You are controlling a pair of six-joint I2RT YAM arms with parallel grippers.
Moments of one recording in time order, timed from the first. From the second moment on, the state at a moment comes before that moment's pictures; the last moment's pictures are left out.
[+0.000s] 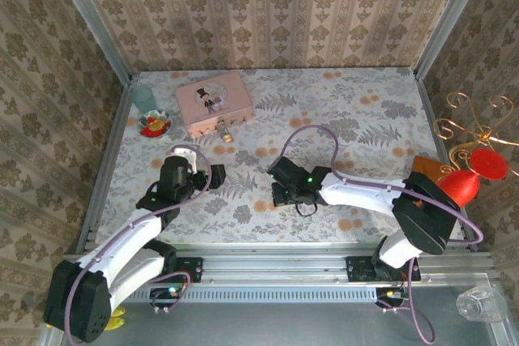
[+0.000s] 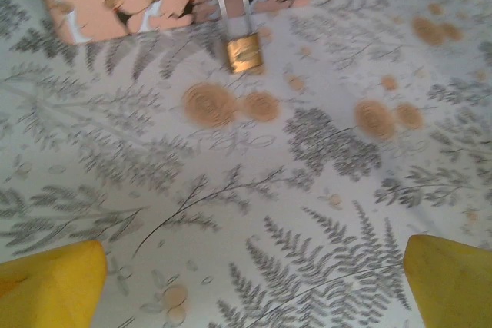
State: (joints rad) left arm -0.43 0.89 0.36 -0.03 0.05 -0.35; right arm 0.90 1.54 0.90 -0.43 0.10 0.71
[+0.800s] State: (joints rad) left arm -0.81 1.26 0.21 0.95 0.22 0.08; right arm 0.90 1.32 1.06 -0.37 0.02 0.63
